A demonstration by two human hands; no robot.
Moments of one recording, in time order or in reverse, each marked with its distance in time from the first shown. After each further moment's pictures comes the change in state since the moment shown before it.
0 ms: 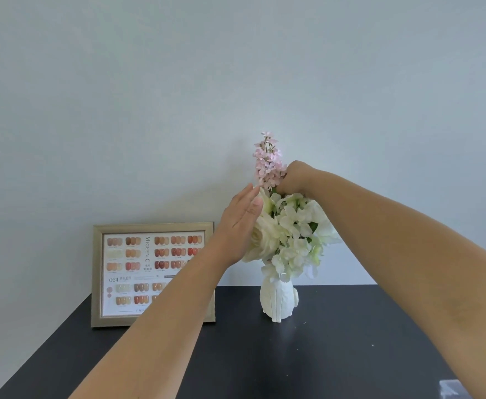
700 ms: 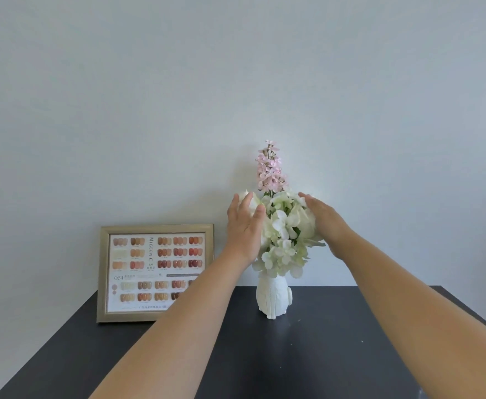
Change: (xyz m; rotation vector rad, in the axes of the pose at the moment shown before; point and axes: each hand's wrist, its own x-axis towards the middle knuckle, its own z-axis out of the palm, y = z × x) left_hand -0.001 0.006 0.032 0.011 0.148 -0.108; right_hand -0.070 0.088 0.035 0.818 0.069 -0.102
